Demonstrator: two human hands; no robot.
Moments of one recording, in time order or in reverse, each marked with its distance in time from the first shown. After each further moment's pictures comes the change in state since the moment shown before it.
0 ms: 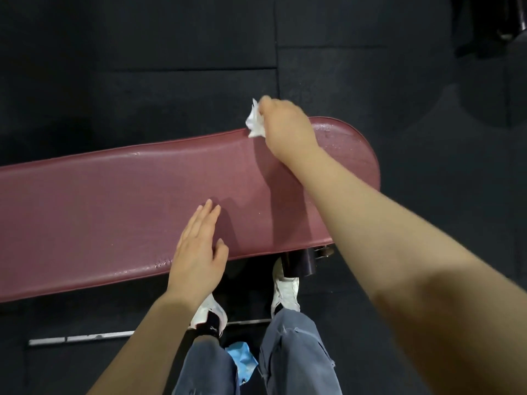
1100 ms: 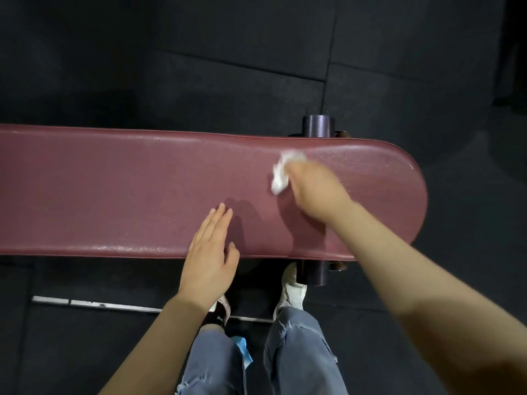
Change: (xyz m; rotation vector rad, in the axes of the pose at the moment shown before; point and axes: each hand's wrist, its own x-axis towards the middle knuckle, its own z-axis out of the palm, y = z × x) left_hand -0.028 -0.061 -0.035 -0.112 0.062 -0.069; right_hand -0.056 -0.068 0.018 0.223 -0.181 -0.230
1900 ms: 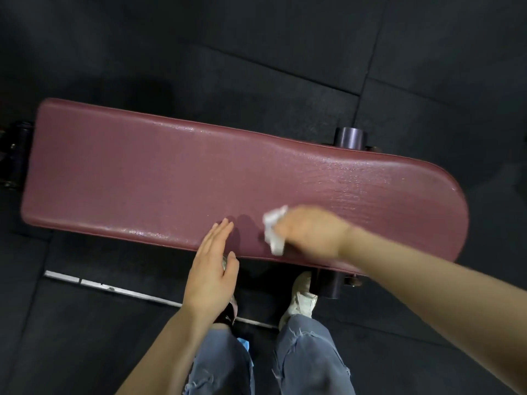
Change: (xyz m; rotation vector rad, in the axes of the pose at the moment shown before) left_hand -0.027 -0.051 -0.016 -0.237 0.102 -0.172; right_hand 0.003 -0.067 0.034 -0.122 -0.540 -0.545
